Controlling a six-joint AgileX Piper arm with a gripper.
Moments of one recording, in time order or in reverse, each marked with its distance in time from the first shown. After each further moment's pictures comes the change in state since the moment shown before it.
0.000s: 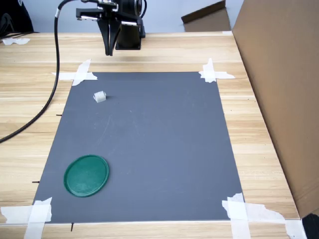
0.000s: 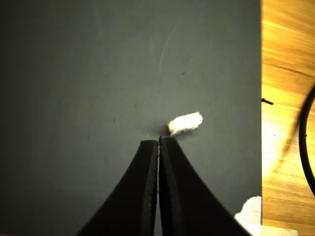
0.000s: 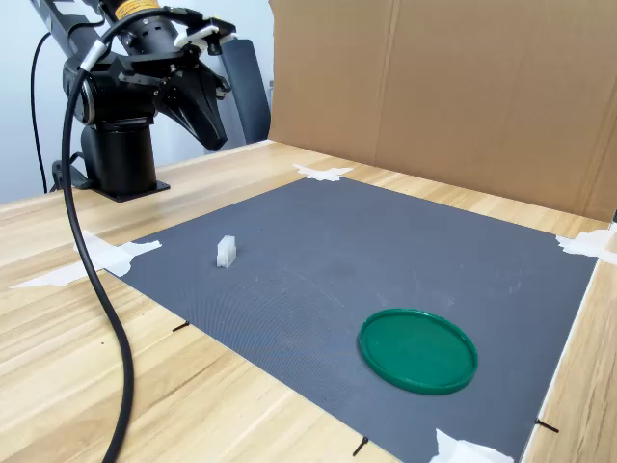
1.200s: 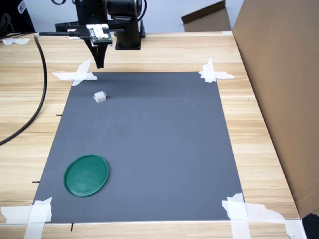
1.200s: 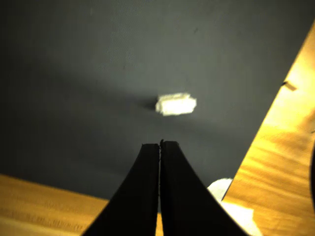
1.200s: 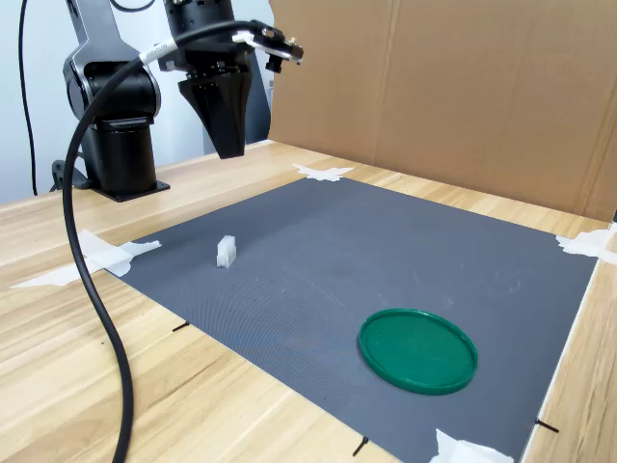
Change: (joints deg) arm 0.0 37.4 -31.6 -8.4 27.9 -9.4
